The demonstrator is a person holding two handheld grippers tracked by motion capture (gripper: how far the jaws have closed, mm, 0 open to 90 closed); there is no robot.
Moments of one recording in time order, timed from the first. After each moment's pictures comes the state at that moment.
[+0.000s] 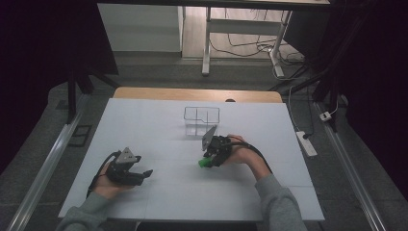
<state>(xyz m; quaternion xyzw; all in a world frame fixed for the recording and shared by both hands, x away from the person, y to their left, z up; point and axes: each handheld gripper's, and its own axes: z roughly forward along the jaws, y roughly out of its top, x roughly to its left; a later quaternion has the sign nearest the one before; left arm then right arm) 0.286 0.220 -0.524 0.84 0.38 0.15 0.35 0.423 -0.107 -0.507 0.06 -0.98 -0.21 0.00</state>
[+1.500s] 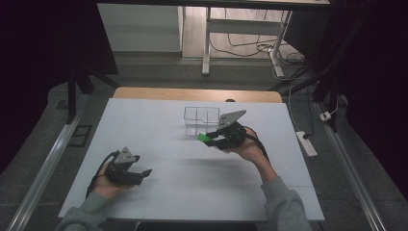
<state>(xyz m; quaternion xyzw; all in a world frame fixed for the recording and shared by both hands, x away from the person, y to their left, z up) 0.286 0.223 -0.524 0.84 0.38 0.16 0.35 0.418 -0.142 -0.442 -0.07 -0.90 -0.41 -0.08</state>
